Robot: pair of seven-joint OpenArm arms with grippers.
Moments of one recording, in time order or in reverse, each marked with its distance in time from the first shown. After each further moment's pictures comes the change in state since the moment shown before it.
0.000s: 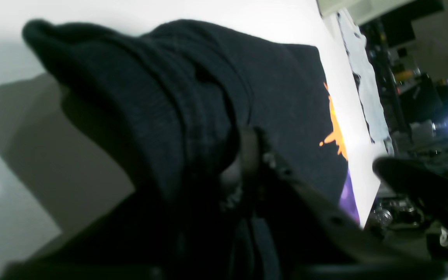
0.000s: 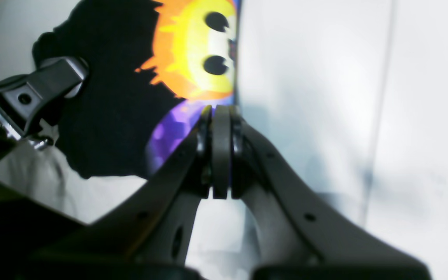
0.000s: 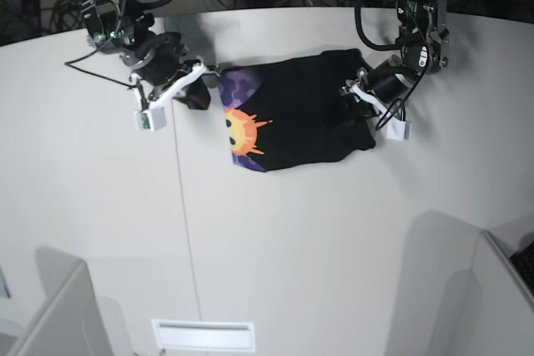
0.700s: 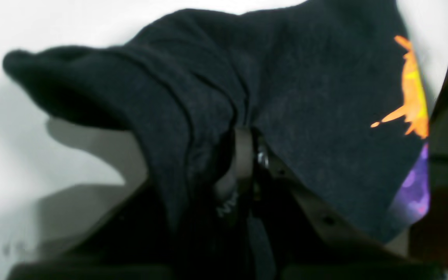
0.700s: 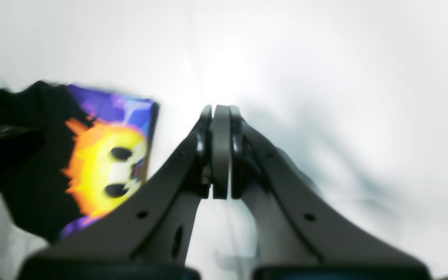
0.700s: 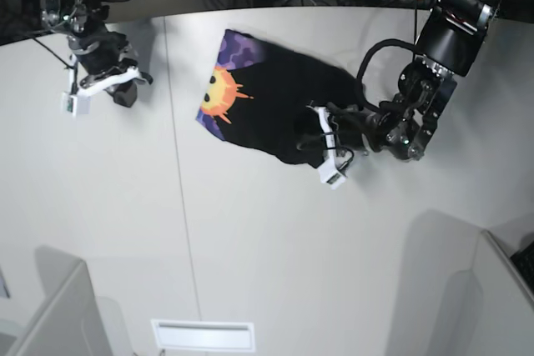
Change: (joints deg) left arm -26.6 -14.1 40.6 -1.6 1.9 4.0 14.3; right arm -8.8 -3.5 21.5 2.4 -0.1 0.2 0.4
